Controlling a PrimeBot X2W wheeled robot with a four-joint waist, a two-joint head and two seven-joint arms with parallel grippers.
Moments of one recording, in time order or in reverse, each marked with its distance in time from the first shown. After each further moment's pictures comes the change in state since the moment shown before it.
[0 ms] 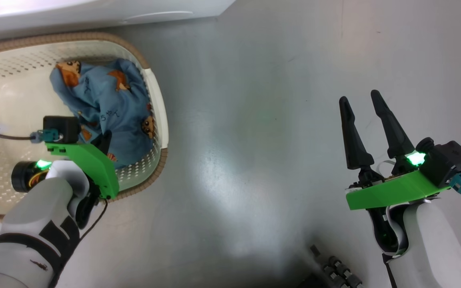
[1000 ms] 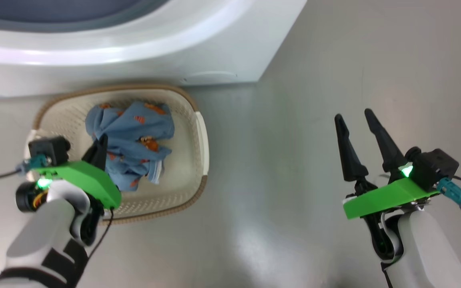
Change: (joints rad) left arm 0.218 -0.022 0.499 -0.189 0.297 0.000 -0.051; right arm 0.005 -0.011 0.003 0.108 -0.004 0.000 0.000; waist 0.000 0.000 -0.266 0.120
